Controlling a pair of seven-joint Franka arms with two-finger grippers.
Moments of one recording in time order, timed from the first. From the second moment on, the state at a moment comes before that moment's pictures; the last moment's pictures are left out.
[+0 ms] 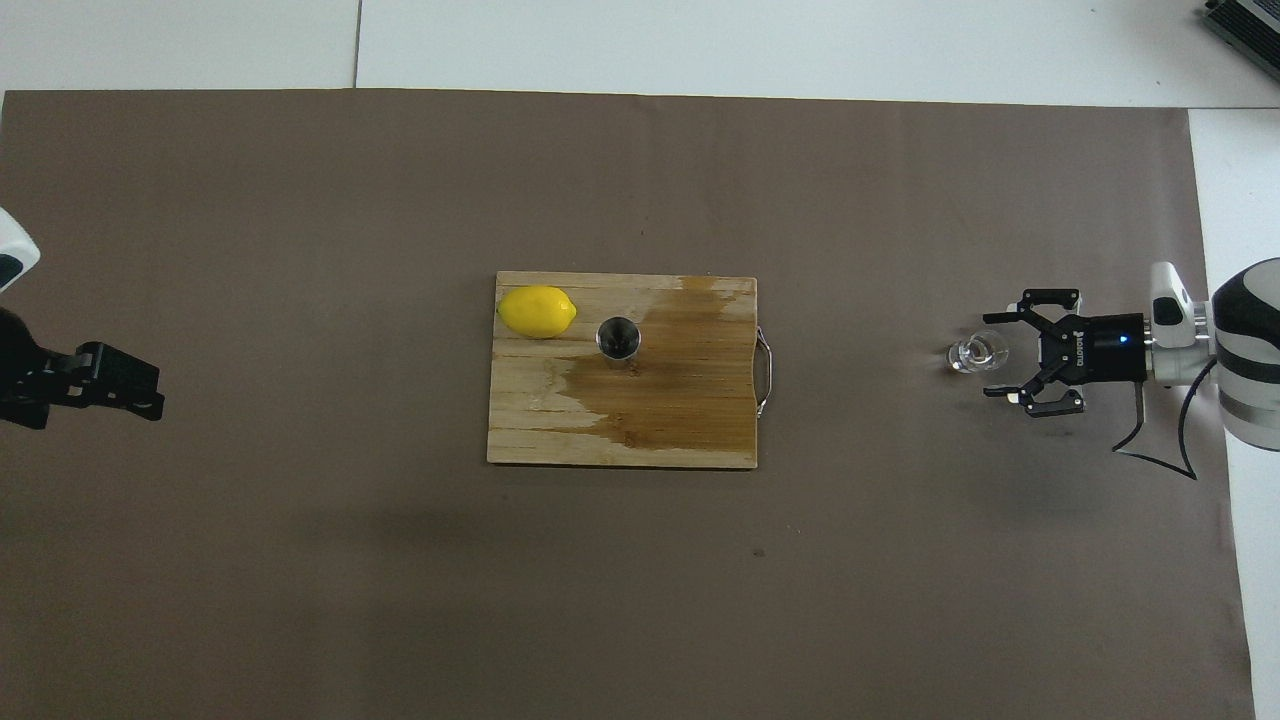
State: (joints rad) left arm -0.14 -0.05 0.11 -1.69 0.01 1.43 -0.04; right arm -0.28 0.47 -0.10 -1.89 0.93 1.82 -2.30
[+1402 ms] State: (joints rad) left arm -0.14 -0.06 0.09 -1.69 0.02 1.56 -0.04; right arm -0.28 0.48 -0.10 -1.89 0.95 1.80 -2.33
